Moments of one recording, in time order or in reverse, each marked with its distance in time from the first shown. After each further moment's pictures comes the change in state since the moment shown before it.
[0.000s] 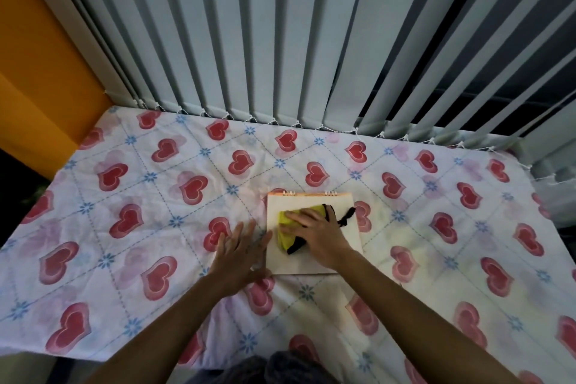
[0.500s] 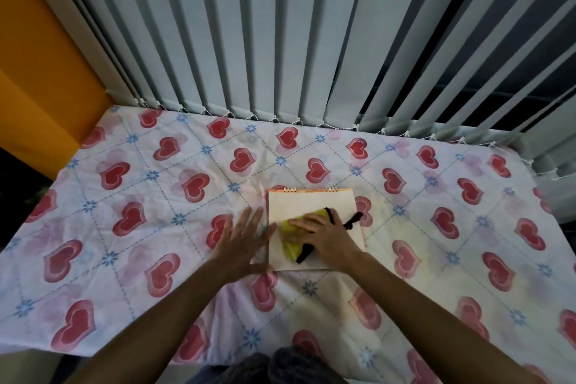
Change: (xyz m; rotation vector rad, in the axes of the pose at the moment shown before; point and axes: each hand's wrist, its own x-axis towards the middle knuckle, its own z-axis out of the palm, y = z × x) left_hand 0.009 -0.010 -0.015 0.250 0.089 0.141; right_hand -0.019 0.000 -0.002 0.023 -0.050 -0.071
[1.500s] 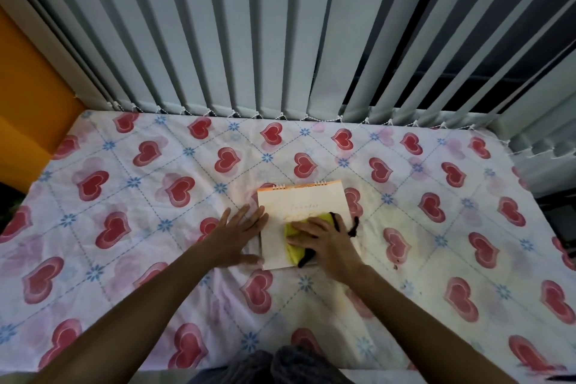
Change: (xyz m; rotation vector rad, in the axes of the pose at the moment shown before) left_hand 0.030 -0.025 0.007 -0.067 -0.151 0.175; right_hand -0.034 -0.009 0.010 0.093 0.079 0.144
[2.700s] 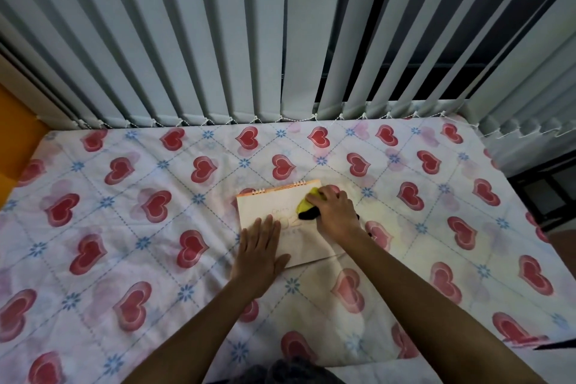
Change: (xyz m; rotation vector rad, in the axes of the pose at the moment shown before) left_hand 0.017 0.107 -0.006 -0.098 0.158 -0.240; right_hand 0.025 0.055 -0.018 -0.032 0.060 0.465
